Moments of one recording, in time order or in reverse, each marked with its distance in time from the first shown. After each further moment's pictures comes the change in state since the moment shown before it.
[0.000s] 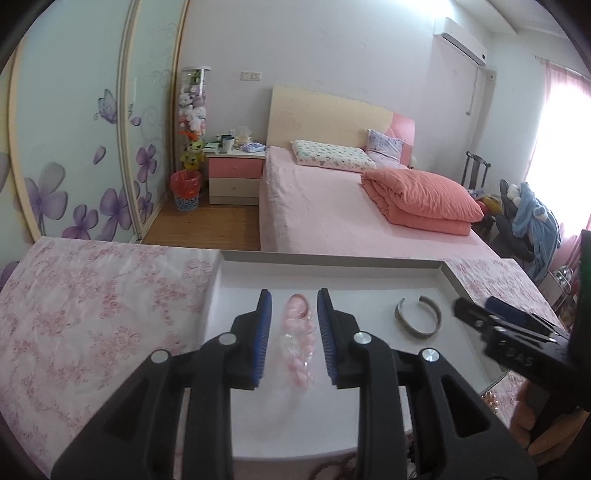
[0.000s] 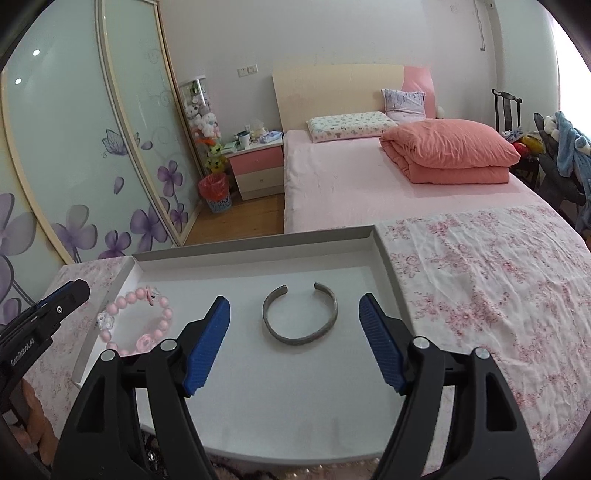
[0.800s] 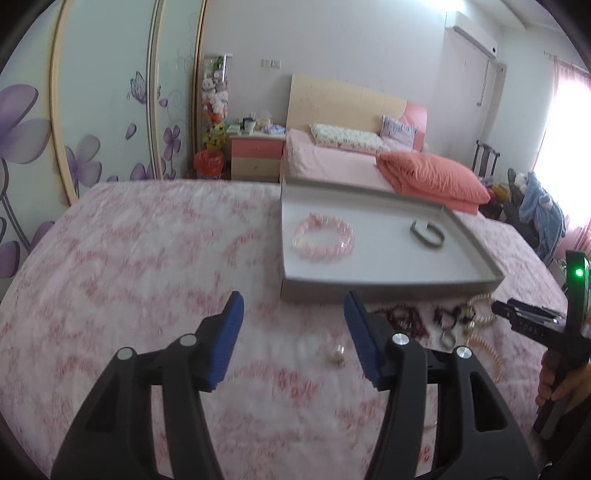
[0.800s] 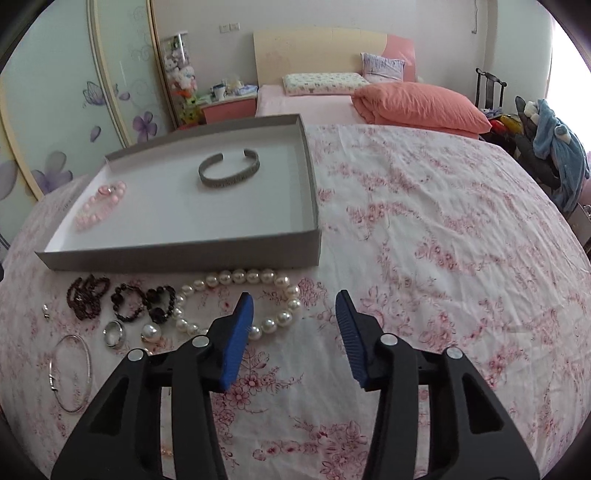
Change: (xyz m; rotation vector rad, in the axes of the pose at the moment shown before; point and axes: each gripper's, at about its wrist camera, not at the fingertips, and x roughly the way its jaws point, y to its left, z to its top) left arm -0.099 0.045 -0.088 -0.011 0.072 0.046; right arm -0.027 -0.048 -0.082 -0.050 0.189 -0.130
